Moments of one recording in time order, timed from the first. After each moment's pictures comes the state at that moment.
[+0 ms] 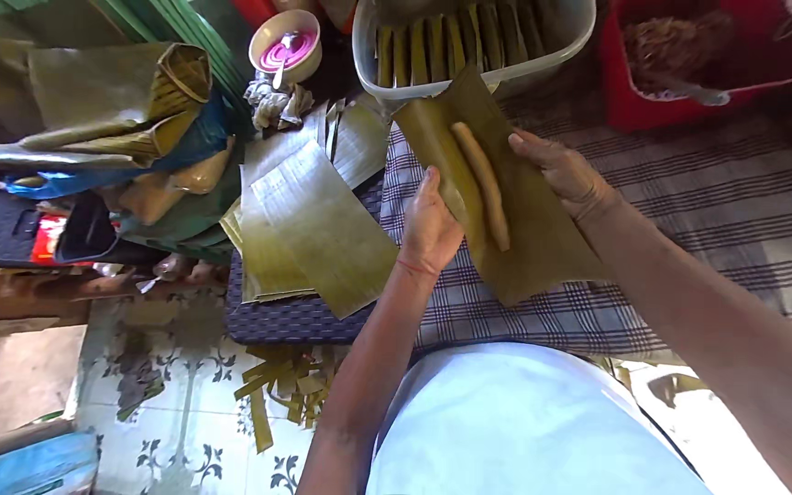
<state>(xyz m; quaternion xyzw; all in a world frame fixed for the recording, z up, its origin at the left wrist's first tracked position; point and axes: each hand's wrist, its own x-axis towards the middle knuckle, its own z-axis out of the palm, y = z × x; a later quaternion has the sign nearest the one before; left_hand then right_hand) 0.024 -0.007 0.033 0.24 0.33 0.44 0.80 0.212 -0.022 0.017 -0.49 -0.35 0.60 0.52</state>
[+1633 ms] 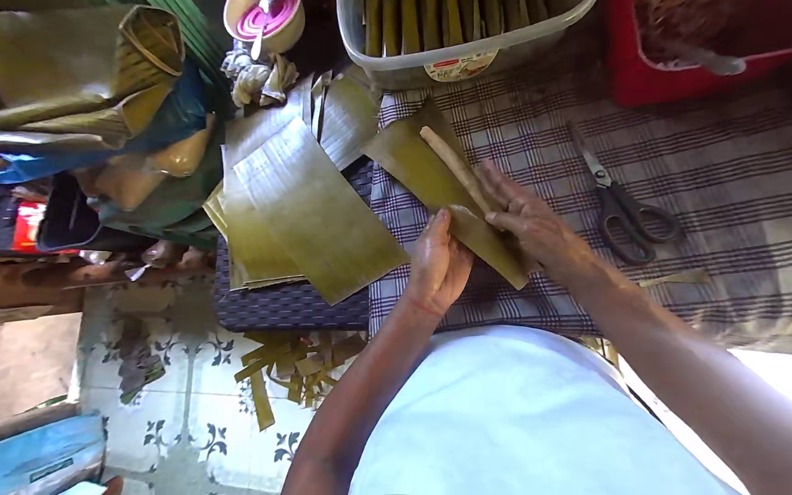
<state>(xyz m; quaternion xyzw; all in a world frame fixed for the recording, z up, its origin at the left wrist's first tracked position) 0.012 -0.065 0.003 0.17 0.40 0.40 0.81 0.167 -0.089 0.003 -0.54 -0.43 0.57 0.44</state>
